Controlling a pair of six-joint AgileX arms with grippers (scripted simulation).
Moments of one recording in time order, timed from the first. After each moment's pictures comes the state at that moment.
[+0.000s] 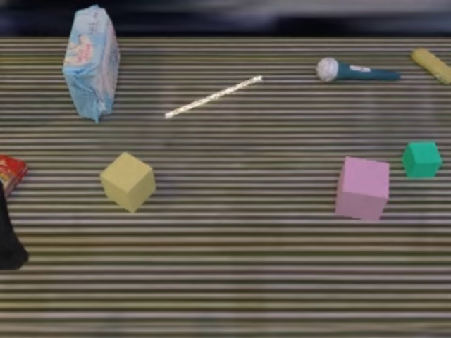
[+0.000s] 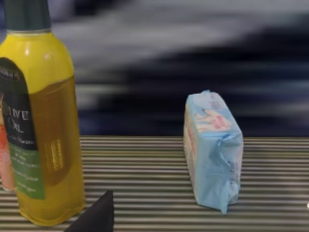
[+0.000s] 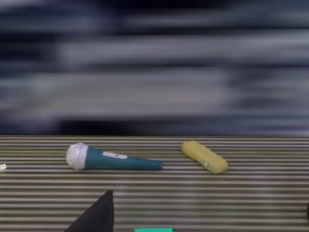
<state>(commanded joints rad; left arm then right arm) 0.00 0.00 0.00 0.00 0.00 0.00 0.00 0.00 0.00 0.00 0.00 0.00</state>
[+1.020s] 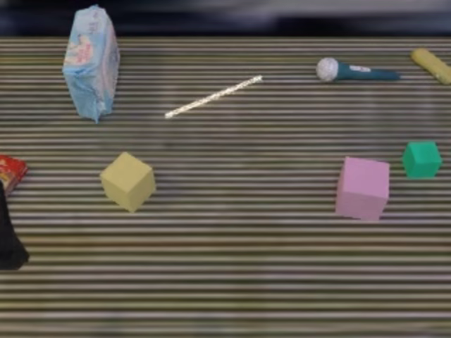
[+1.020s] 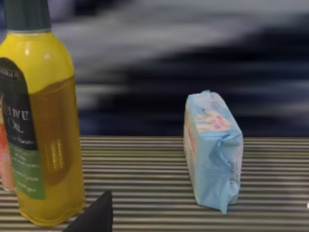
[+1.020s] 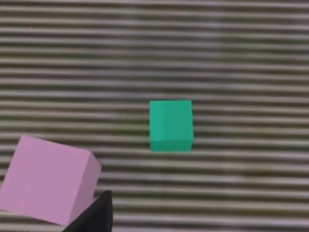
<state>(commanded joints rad) 0.00 0.00 0.00 0.00 0.00 0.00 0.03 1.17 0.97 -0.61 0.00 0.02</state>
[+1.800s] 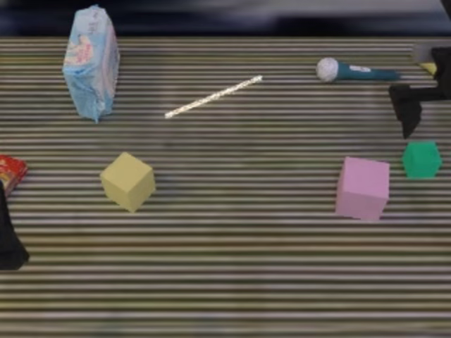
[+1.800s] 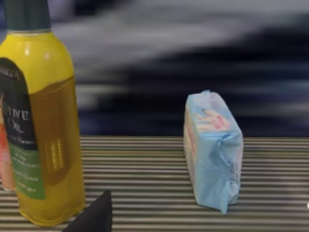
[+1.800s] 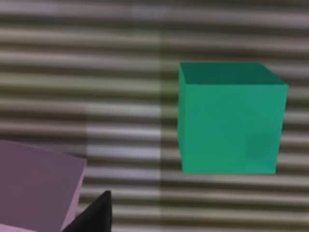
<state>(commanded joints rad) 0.00 0.00 0.00 0.00 0.00 0.00 0.07 2.24 1.85 -1.16 0.00 0.03</state>
